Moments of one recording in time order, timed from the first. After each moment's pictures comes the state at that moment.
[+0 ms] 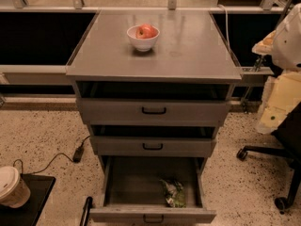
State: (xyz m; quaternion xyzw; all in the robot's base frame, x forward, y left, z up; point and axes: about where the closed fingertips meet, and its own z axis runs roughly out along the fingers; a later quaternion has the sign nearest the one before) arm 0.438 -0.217 0.976 -0.60 0.78 -0.03 0.16
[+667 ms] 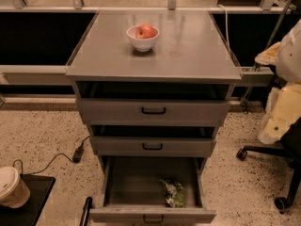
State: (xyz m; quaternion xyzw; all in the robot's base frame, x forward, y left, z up) arm 0.431 -0.224 0.959 -0.60 0.78 -0.02 0.16
